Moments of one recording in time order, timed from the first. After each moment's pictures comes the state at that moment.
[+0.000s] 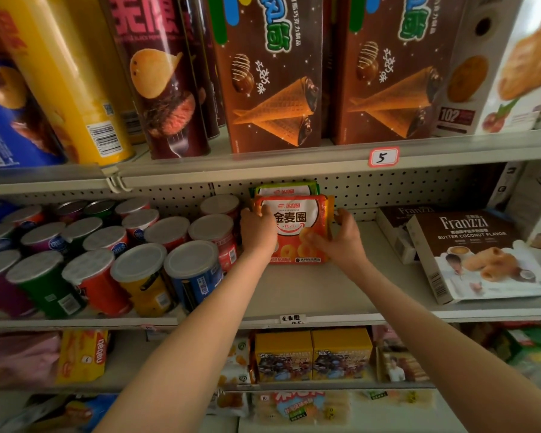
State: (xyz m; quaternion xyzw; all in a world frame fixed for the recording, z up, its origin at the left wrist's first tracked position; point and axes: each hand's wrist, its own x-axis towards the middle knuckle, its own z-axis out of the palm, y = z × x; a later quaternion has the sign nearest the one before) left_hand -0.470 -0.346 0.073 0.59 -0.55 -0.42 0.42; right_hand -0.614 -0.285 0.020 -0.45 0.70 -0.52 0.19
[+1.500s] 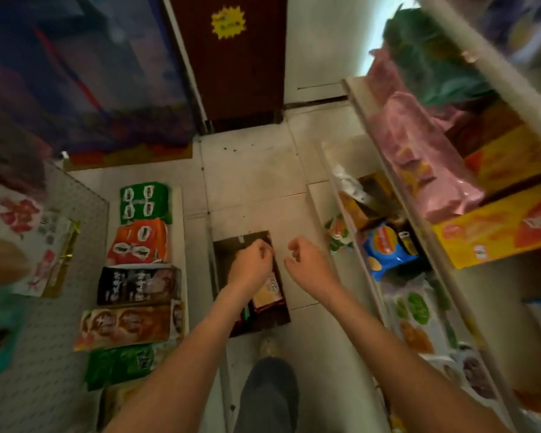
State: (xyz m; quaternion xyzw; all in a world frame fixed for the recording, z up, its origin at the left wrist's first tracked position) left_hand 0.153 -0.117 -0.223 0.90 -0.16 -0.29 0.30; right_hand 0.076 -0.217 -0.197 -0.84 0.33 0.07 0.42
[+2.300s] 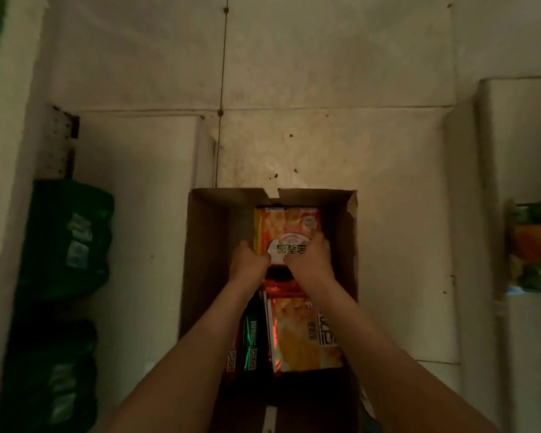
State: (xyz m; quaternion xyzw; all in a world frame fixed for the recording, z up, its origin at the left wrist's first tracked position) left_hand 0.319 -0.115 -0.821 0.81 0.27 -0.39 0.35; right_hand 0.285 -0.216 -0.809 -0.67 0.45 0.23 0.54
